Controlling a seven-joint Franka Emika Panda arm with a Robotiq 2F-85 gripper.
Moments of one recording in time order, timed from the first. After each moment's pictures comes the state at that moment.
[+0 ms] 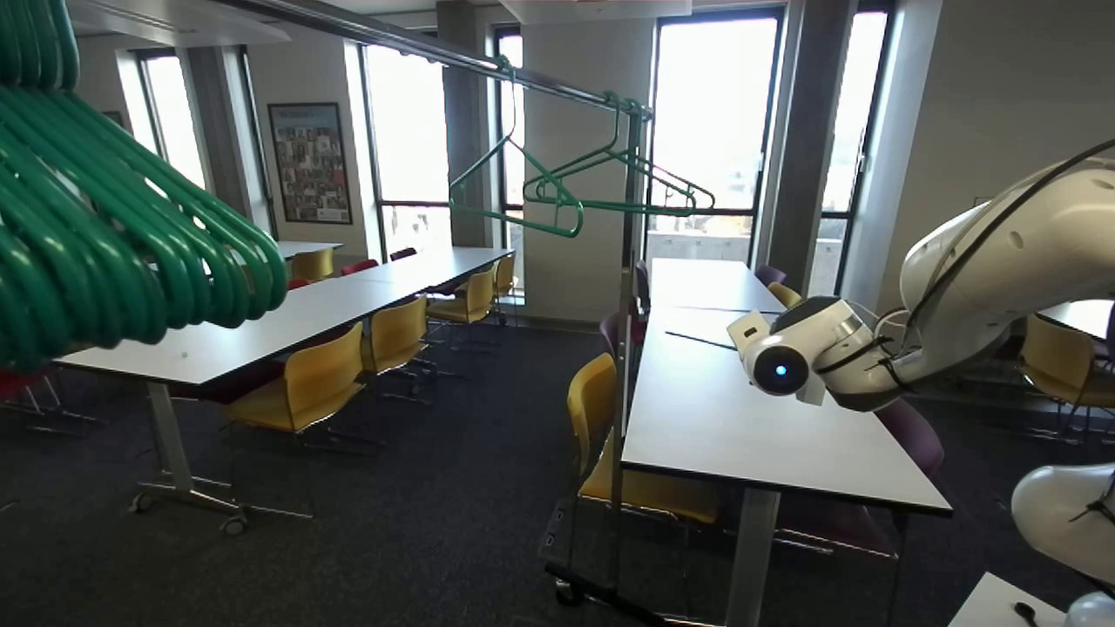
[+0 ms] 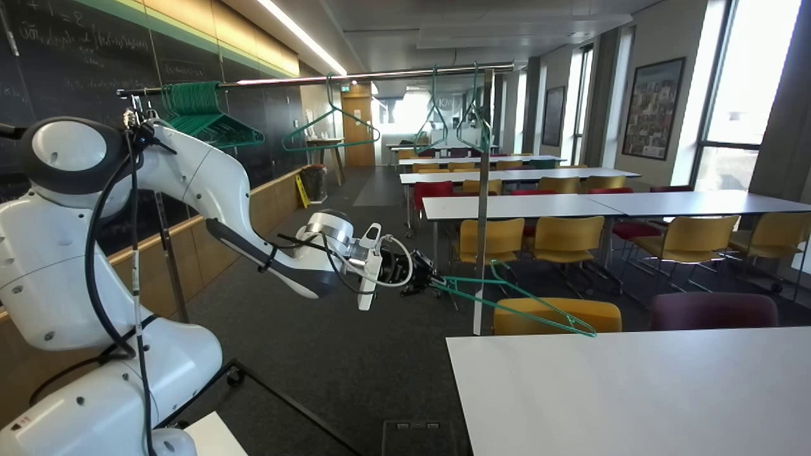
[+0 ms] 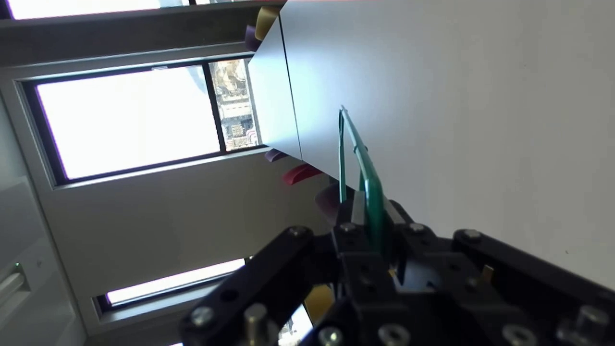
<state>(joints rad) -1.24 -0.52 1.18 -2.48 -1.53 2.64 0.87</state>
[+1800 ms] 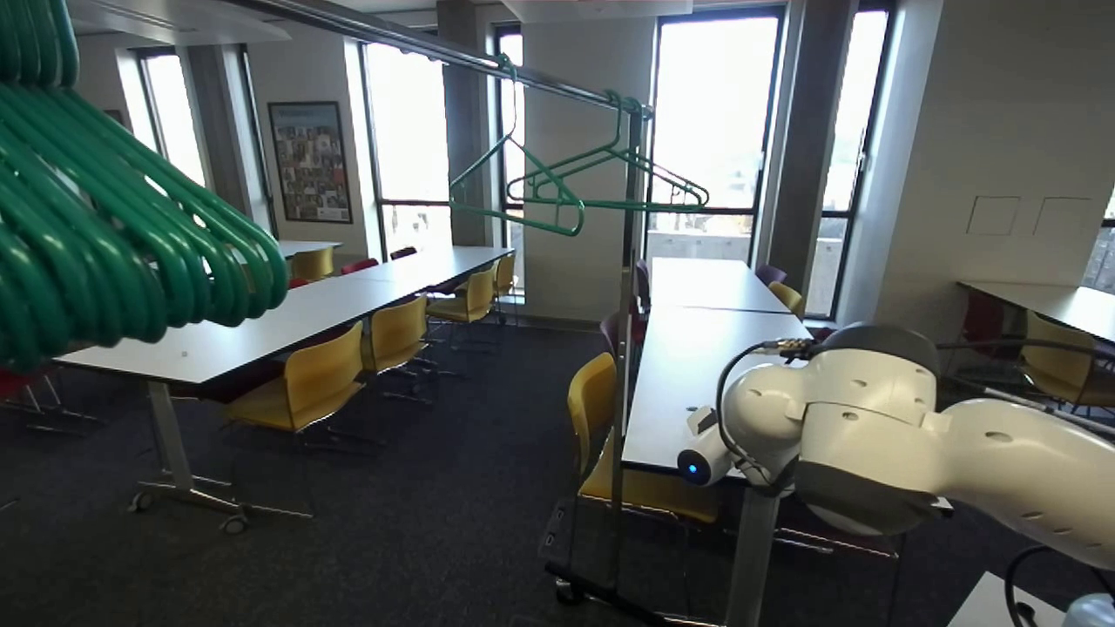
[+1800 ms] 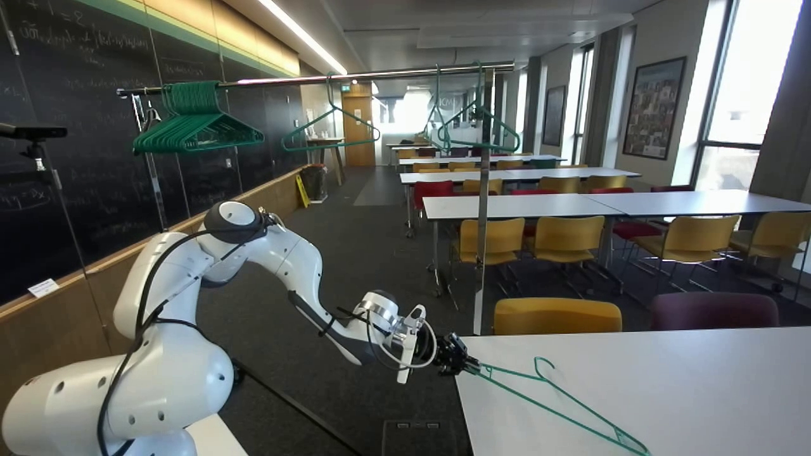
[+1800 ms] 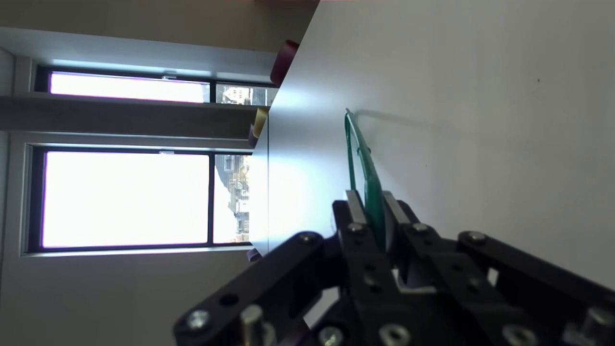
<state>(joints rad) -2.14 -1.11 2.08 -2.07 -1.04 2.60 0.88</state>
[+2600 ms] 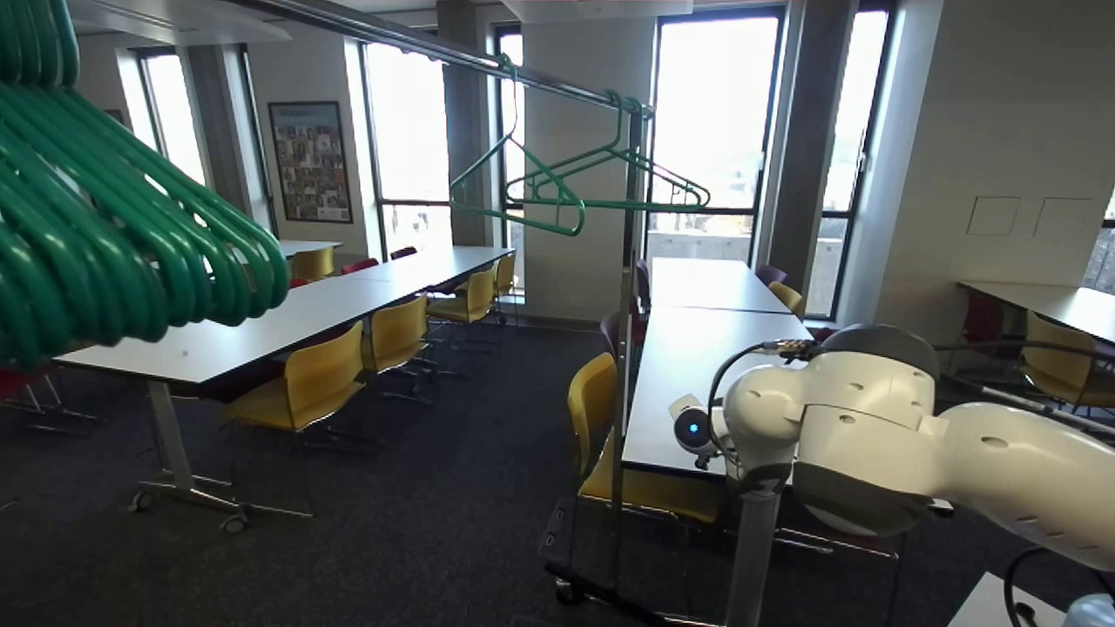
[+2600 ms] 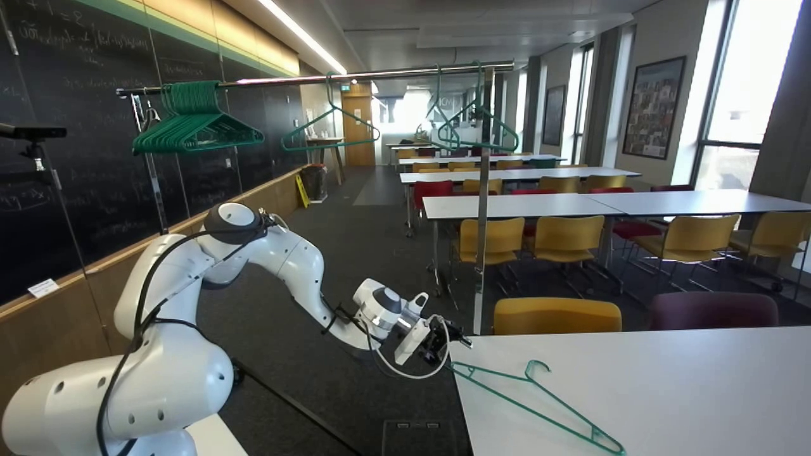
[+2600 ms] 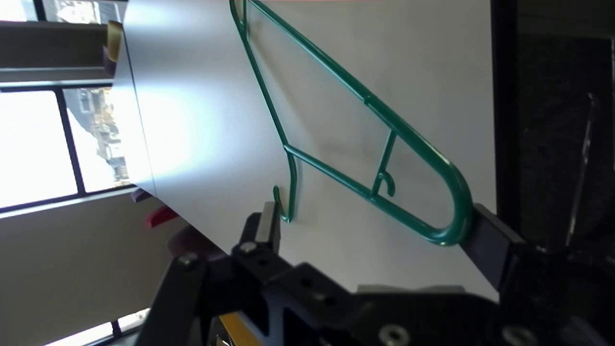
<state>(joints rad) -2.14 -1.12 2.05 -2.09 -0.46 3.05 0.32</state>
